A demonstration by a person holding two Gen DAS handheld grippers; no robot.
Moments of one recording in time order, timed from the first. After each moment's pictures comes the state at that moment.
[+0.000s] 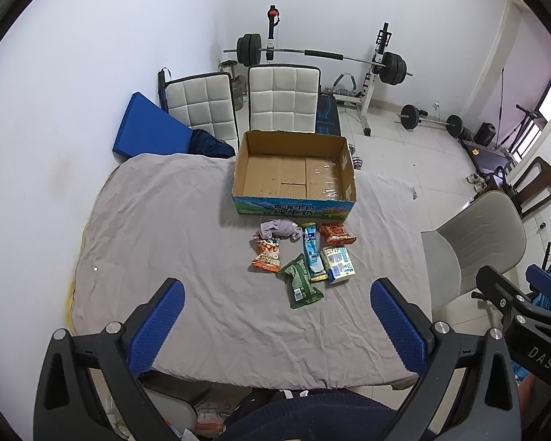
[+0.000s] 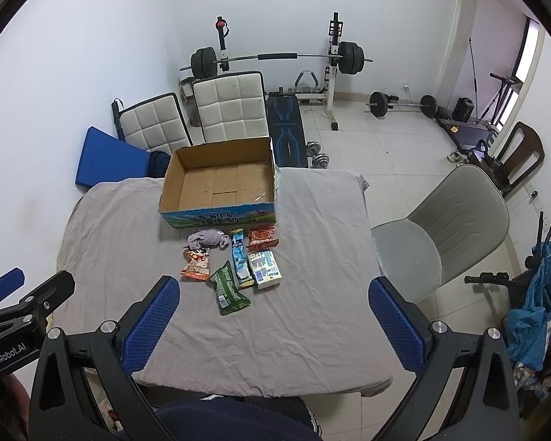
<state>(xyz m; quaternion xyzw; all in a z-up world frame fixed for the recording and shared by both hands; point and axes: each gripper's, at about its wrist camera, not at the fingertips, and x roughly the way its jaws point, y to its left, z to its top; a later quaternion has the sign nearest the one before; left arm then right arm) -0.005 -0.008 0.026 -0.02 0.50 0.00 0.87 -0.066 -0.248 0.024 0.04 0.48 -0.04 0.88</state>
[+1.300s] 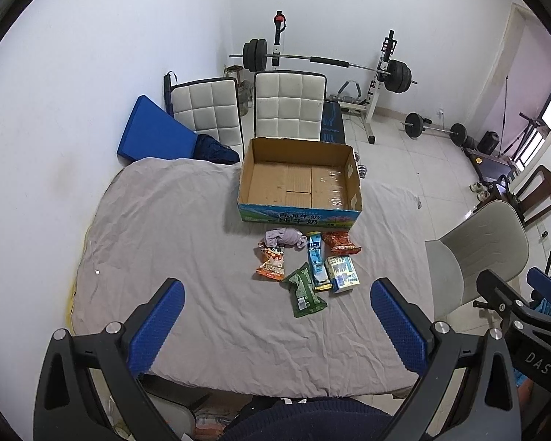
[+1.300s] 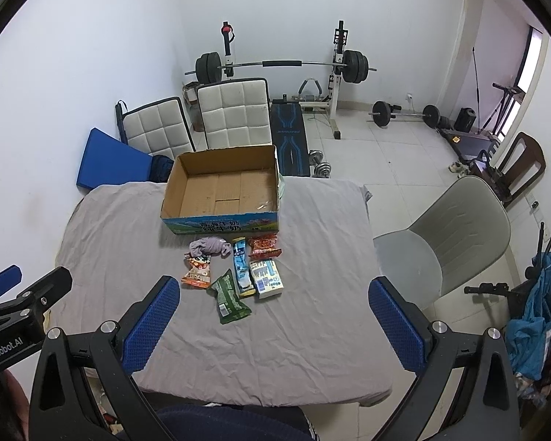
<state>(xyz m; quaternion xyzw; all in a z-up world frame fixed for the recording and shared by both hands) 0.001 -0.002 0.017 -0.03 0.49 0.01 0.87 -0.054 -0.244 0.023 0.03 0.47 -0.03 0.88</state>
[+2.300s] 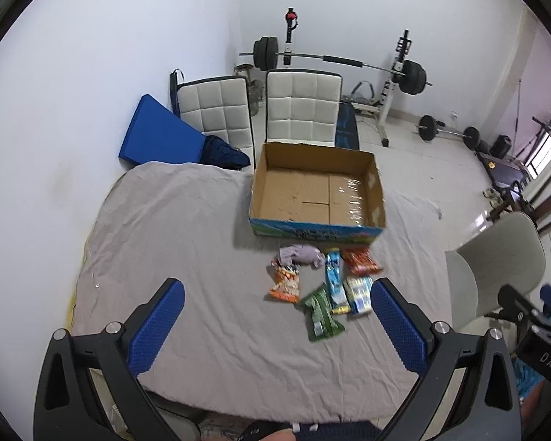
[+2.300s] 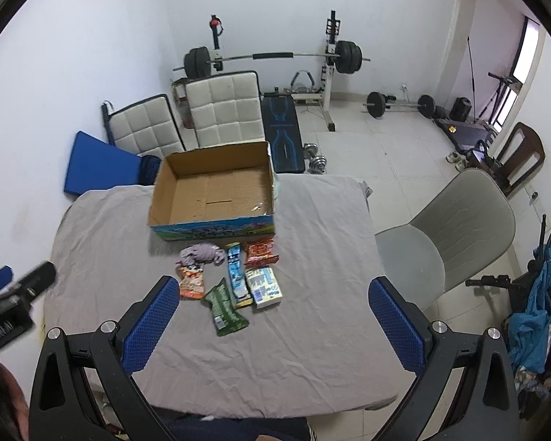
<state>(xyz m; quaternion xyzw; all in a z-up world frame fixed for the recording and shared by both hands) 0.062 0.014 -0.023 -0.03 0.48 0.03 0.88 -0.001 -0.249 -0.020 0.04 0.48 -0.05 0.87</state>
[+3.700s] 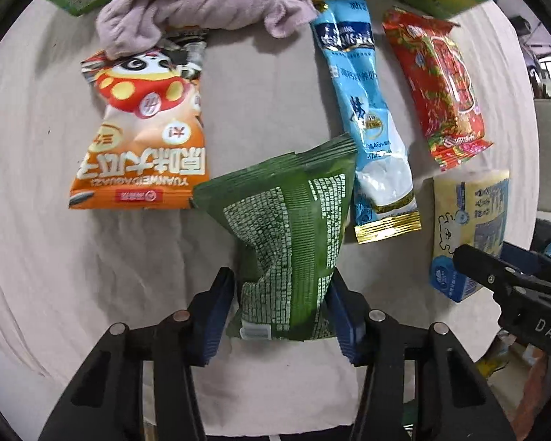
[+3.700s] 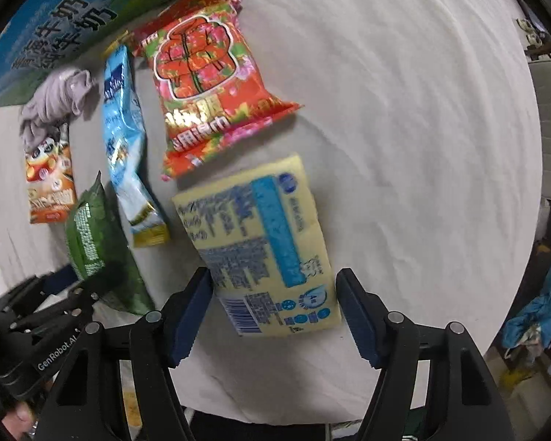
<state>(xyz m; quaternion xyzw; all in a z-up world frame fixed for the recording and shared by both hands) 0.153 -0.087 -0.470 -0.02 0.77 -0.05 0.63 0.146 -0.274 -0.502 0.08 0.78 0.01 0.62</state>
